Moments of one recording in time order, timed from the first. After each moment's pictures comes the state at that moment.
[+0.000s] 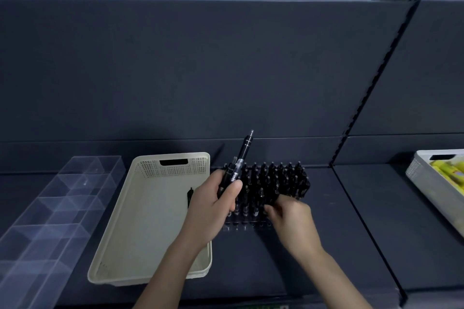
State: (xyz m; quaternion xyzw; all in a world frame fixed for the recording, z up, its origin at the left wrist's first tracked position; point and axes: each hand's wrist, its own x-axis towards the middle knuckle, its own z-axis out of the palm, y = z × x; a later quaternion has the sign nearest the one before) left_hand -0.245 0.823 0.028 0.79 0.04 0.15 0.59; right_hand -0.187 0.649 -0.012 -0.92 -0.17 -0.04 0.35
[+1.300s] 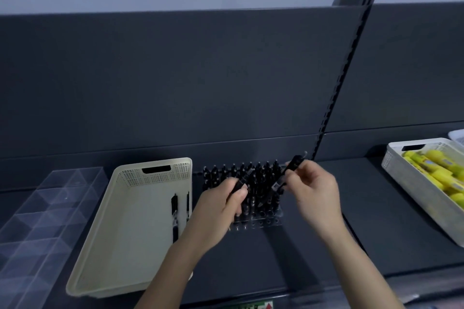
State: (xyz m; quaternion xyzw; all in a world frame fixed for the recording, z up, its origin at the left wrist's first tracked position) left_hand -0.237 0.789 0.032 0.88 -0.04 0.10 0.46; right_hand -0.174 0.606 0.052 -0.79 -0.06 -0.10 0.60
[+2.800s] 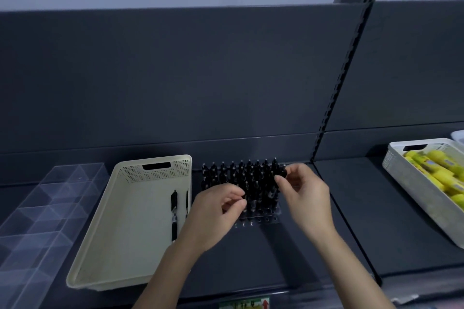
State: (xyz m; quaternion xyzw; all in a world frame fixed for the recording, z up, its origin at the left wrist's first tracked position) left_hand -0.242 0.788 0.021 0.88 -0.02 0.15 0.45; right_hand -0.177 0.606 0.035 -0.82 -0.10 -0.13 0.54
